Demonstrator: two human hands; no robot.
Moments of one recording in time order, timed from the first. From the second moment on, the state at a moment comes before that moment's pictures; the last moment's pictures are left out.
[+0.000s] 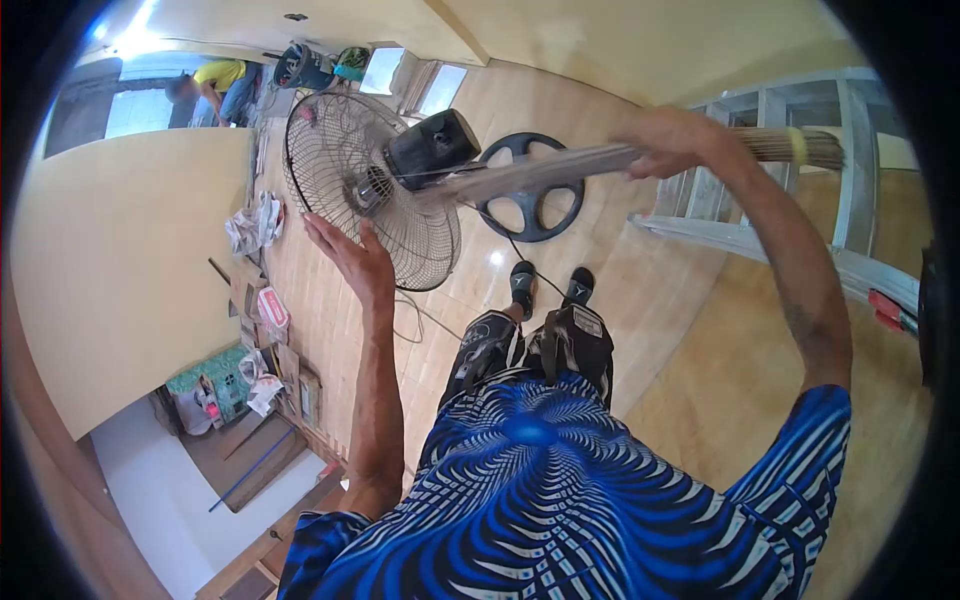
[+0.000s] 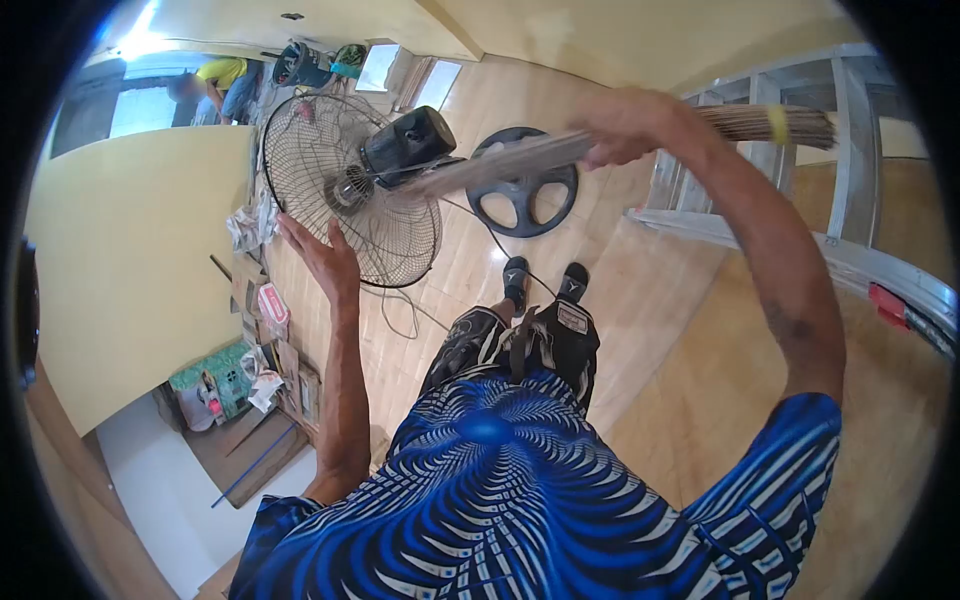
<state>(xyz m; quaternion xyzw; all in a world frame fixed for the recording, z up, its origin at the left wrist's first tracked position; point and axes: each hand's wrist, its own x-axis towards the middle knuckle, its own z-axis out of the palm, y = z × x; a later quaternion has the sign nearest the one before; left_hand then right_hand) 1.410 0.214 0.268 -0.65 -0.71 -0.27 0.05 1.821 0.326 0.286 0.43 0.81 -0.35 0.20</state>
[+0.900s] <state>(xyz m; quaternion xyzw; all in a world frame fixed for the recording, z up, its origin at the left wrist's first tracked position) 1.408 0.212 0.273 -0.63 -0.73 -0.26 0.03 1.820 0.313 0.290 0.45 0.82 -0.29 0.20</state>
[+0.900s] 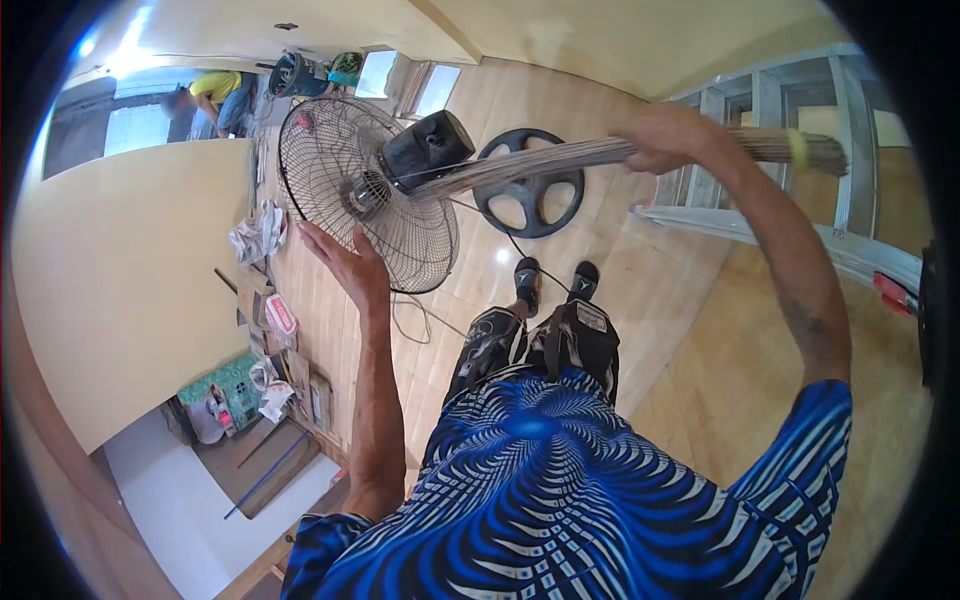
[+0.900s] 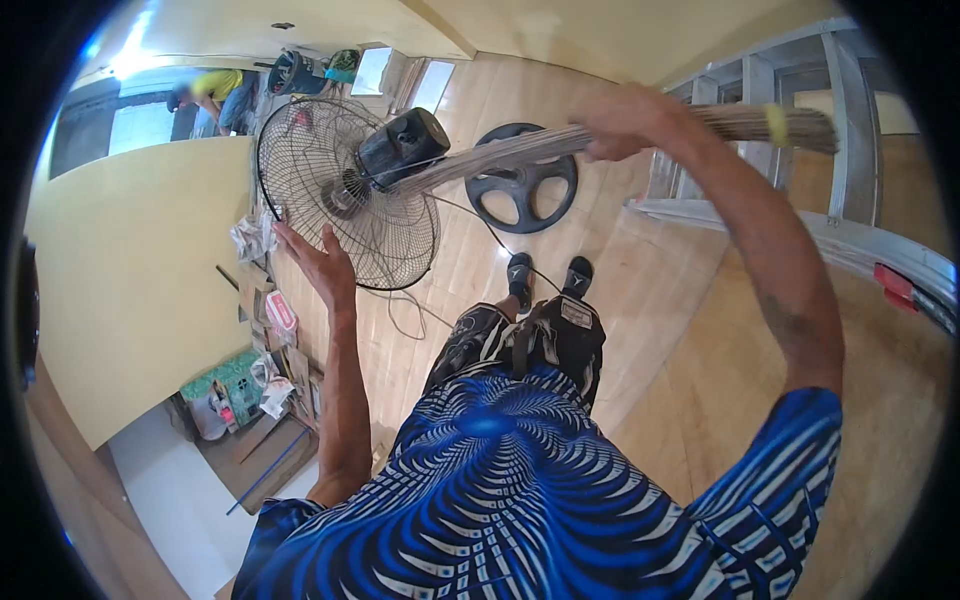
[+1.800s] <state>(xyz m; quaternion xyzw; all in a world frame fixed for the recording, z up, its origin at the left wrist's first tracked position) 1.403 0.211 0.273 -0.64 -0.72 -0.26 0.03 1.882 0.313 0.383 0.49 0.84 -0.20 0.12</state>
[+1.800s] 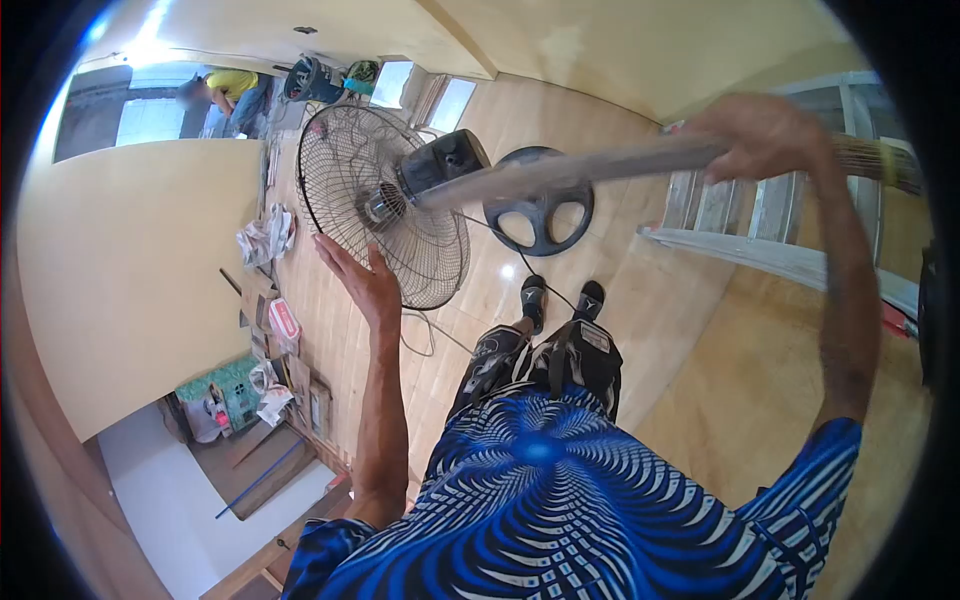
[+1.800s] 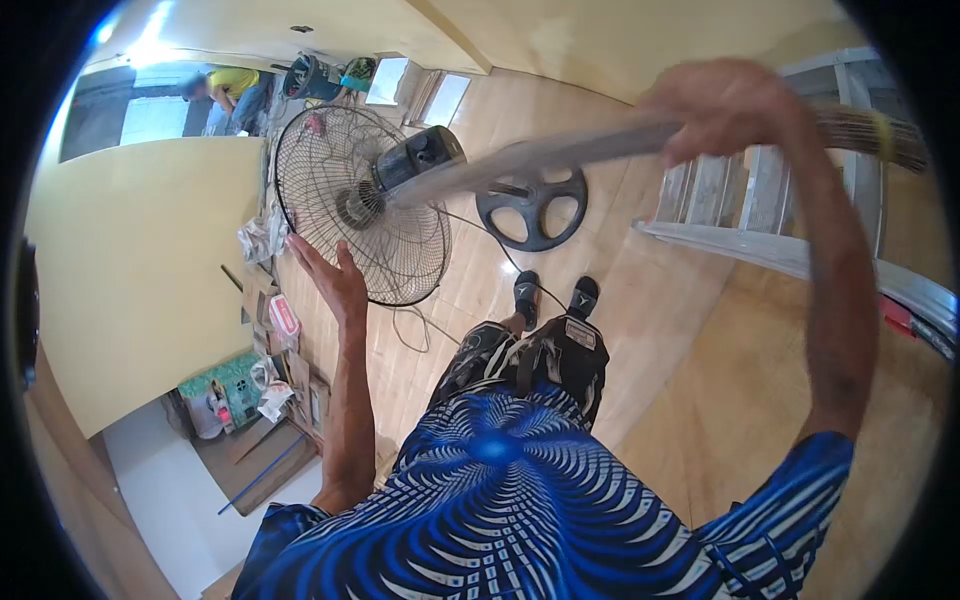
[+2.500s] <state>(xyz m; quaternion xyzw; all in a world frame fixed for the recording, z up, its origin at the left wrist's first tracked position) 1.409 0.213 0.269 -0.63 -0.72 -0.29 0.03 1.809 0.394 0.360 0.44 0.89 -0.09 0.11</state>
